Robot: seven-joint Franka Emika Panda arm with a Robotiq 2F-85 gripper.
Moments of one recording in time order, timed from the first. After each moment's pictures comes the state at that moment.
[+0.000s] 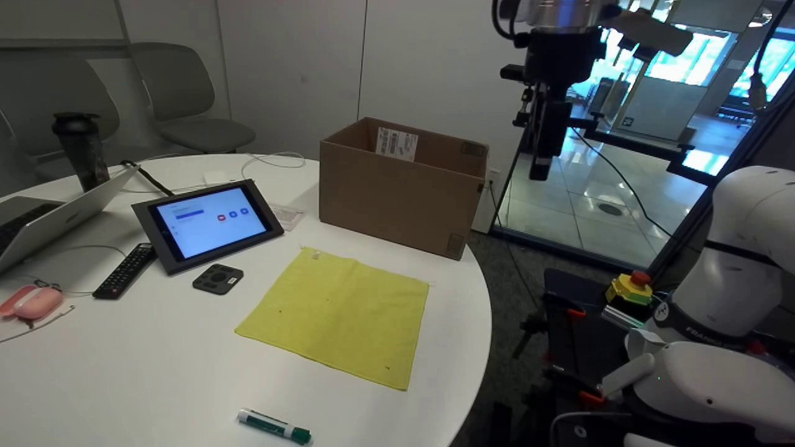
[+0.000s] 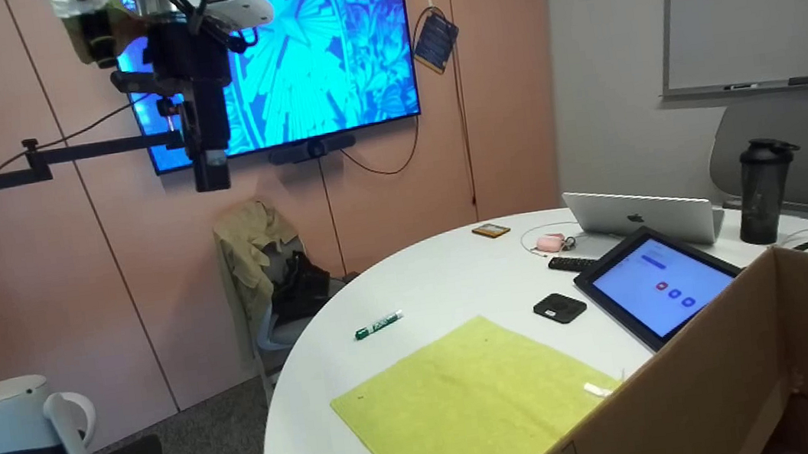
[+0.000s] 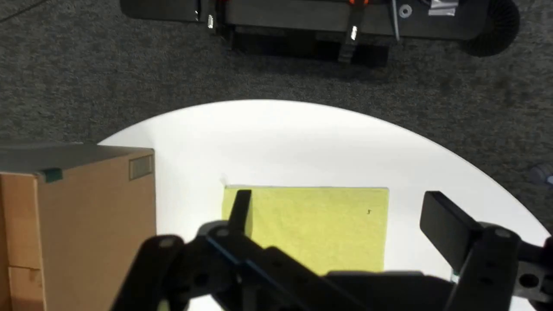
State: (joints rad) arm 0.12 -0.36 0.22 -2.20 -0.05 1.67 0.21
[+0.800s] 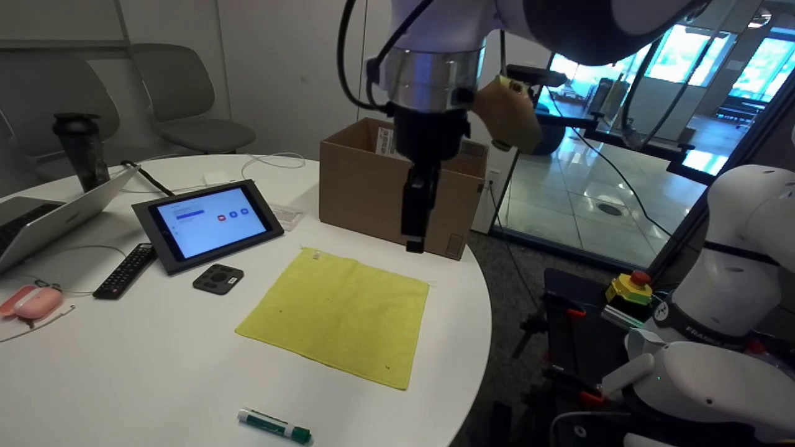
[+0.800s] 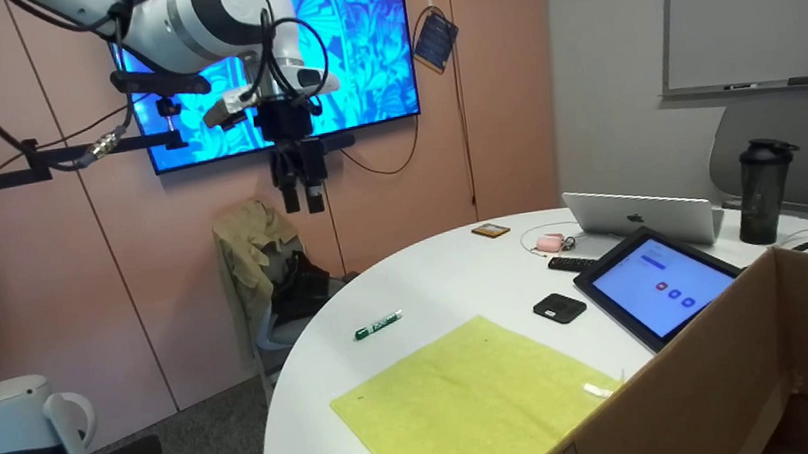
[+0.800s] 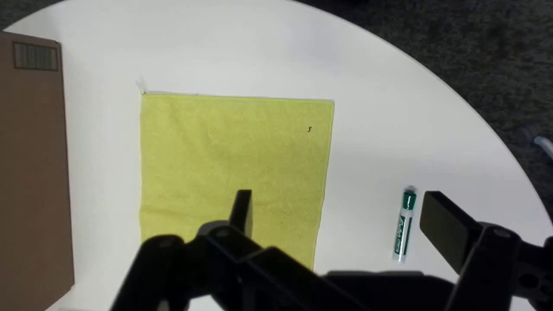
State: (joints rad) arm 0.22 0.12 0.30 -1.89 -0.17 1.88 0.39
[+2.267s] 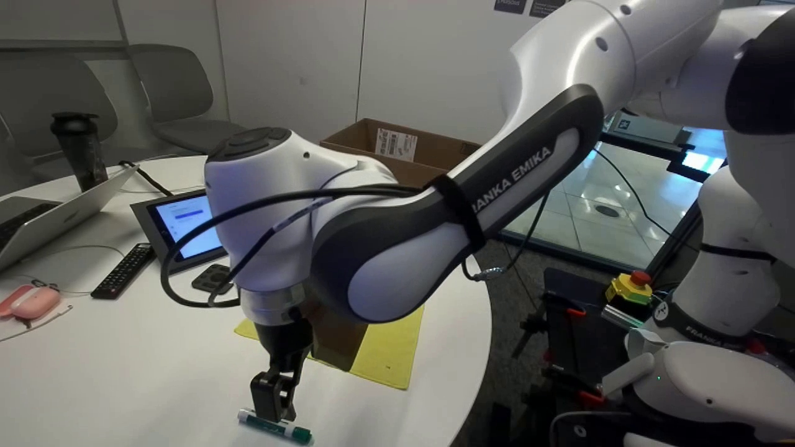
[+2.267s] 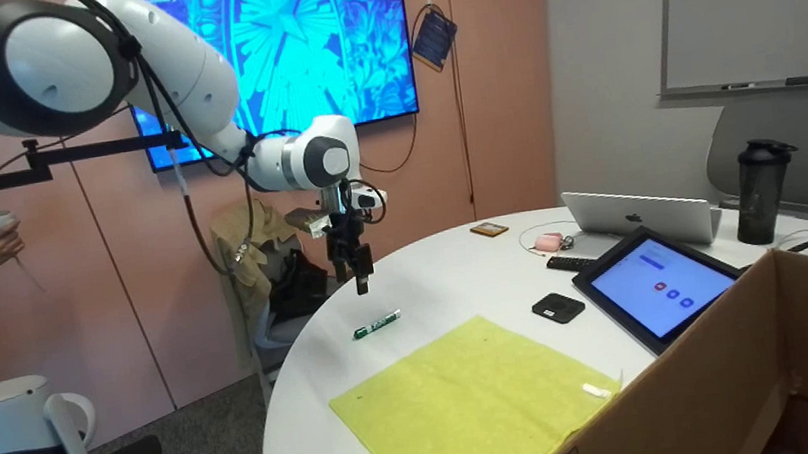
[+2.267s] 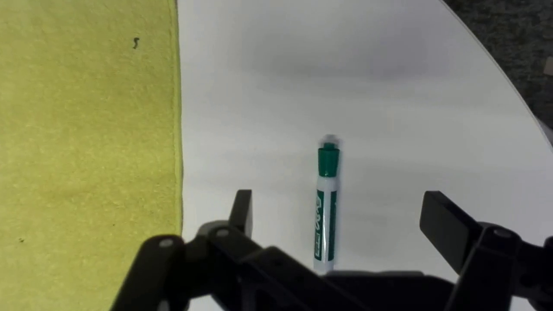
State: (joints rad) arm 0.46 0.80 0.16 -1.42 -0.13 2.10 0.50
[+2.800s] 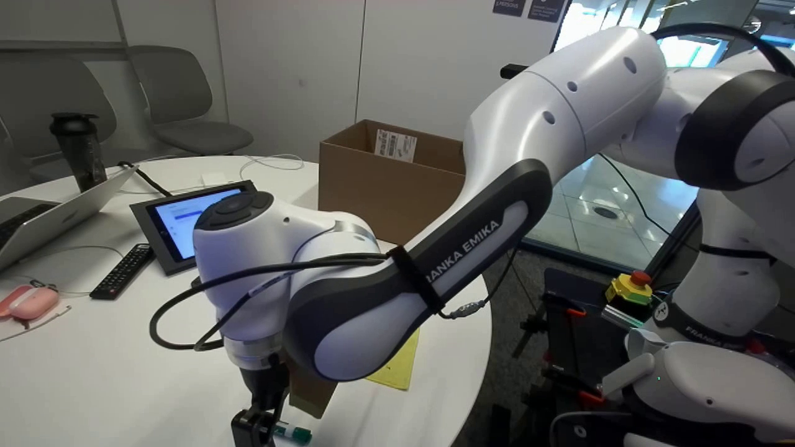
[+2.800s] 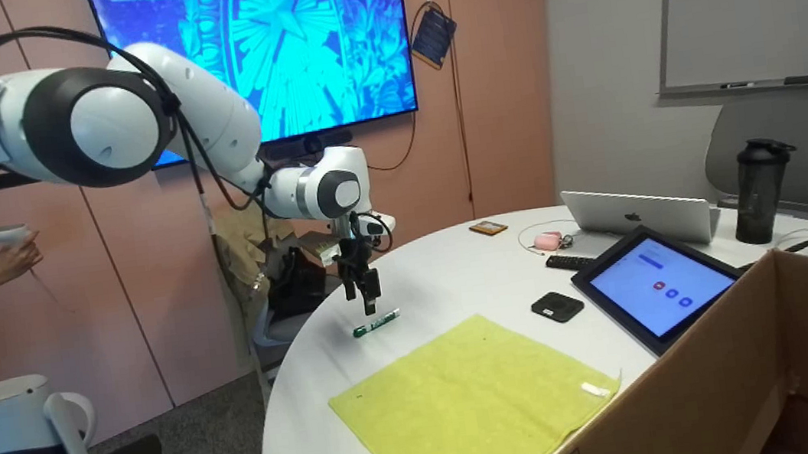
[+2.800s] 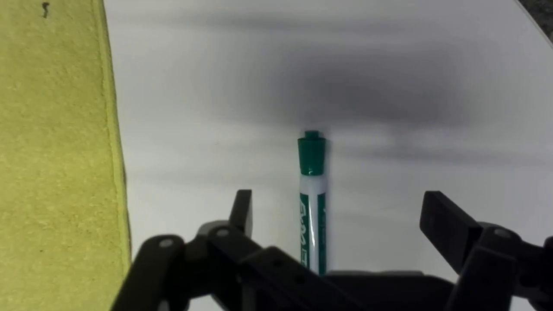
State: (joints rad) arm 0.49 0.97 0.13 -1.27 -0.10 2.15 0.53
